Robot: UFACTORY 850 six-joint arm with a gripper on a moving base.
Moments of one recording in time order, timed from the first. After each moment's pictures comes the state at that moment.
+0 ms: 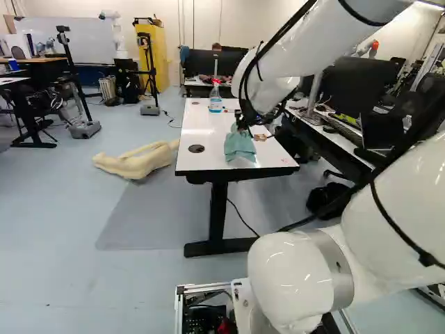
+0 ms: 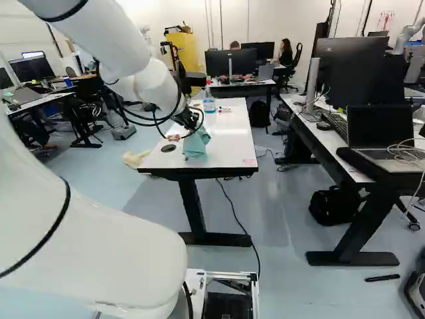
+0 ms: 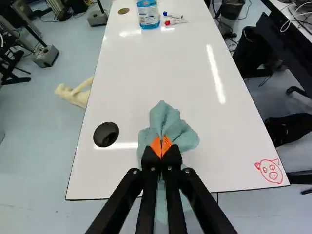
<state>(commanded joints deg) -0.6 14.9 -37.3 6.7 -6.0 0.0</state>
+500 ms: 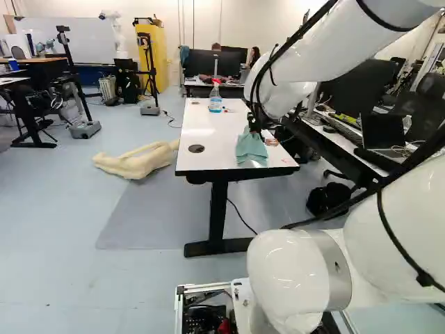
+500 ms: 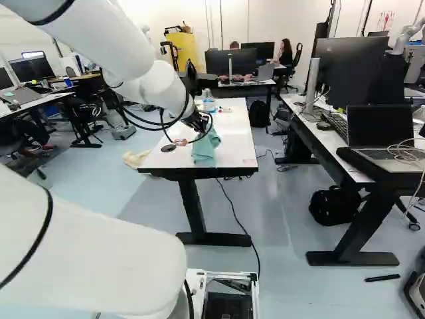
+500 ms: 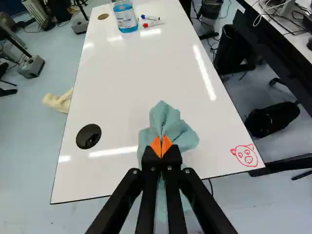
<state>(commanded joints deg) -6.3 18.5 -34.2 6.7 -6.0 0.0</state>
